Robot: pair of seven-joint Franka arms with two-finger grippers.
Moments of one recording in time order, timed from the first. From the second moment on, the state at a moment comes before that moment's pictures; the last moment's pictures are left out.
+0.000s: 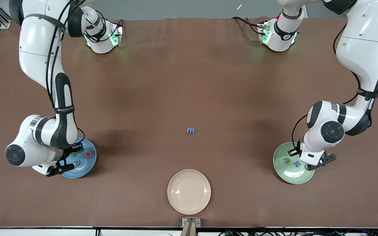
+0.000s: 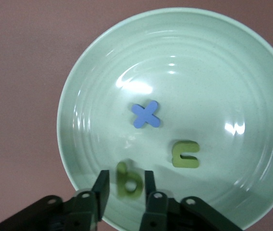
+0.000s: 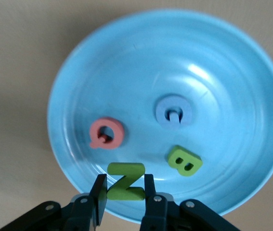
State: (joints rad) left arm 0.19 0.68 -0.29 -1.70 0.42 2.31 -0.73; right arm 0.33 0.85 -0.49 -1.42 0.40 1.90 -0.55
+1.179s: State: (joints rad) left arm -0.04 0.66 -0.56 -1.66 0.42 2.23 -0.80; right arm 0.33 0.75 -0.51 -1.32 0.40 1.93 -0.56
